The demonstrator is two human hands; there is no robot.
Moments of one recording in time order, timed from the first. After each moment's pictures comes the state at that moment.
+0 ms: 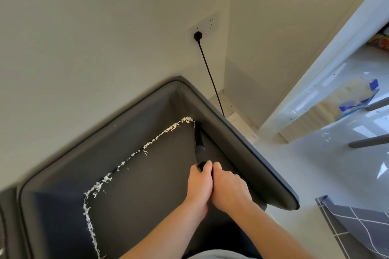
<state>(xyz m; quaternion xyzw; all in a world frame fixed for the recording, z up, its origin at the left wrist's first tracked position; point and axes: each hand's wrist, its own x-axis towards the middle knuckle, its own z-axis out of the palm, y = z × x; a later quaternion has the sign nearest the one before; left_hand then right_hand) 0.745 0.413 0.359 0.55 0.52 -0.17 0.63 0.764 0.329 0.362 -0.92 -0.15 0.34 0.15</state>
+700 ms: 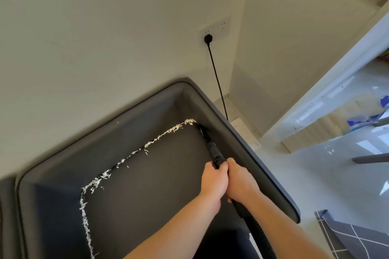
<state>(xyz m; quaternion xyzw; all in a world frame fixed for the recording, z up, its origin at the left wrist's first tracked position) 0.774 0.392 0.363 0.58 0.48 -0.19 0.63 0.808 0.315 0.344 -0.90 -0.07 0.39 0.17</state>
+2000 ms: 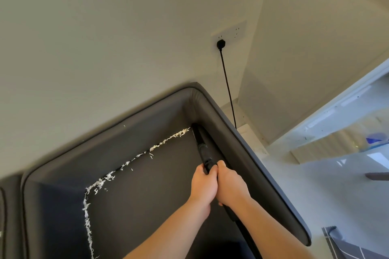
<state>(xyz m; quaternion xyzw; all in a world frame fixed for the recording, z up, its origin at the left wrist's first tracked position) 0.794 0.435 0.368 0.57 0.51 -0.13 0.63 0.832 0.369 0.337 -0.90 -0.13 0.40 0.13</state>
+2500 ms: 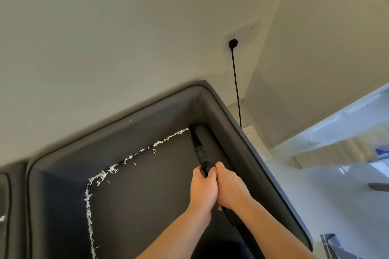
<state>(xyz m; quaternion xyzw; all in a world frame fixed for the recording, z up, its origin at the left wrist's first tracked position) 0.784 0.443 0.369 0.53 0.55 -0.08 0.63 0.833 0.383 0.349 -0.87 -0.18 0.44 0.11</state>
